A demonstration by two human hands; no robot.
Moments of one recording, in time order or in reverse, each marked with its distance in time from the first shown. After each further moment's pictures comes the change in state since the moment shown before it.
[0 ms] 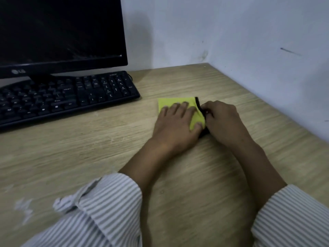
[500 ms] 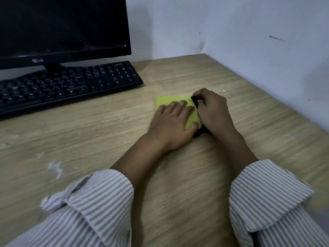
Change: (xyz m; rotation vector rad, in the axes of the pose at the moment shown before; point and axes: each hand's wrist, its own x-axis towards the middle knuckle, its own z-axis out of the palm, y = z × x) left_hand -0.061 0.007 -0.014 0.008 -0.057 0.061; right_hand -0.035 -0.024 0.005 0.239 0.135 0.057
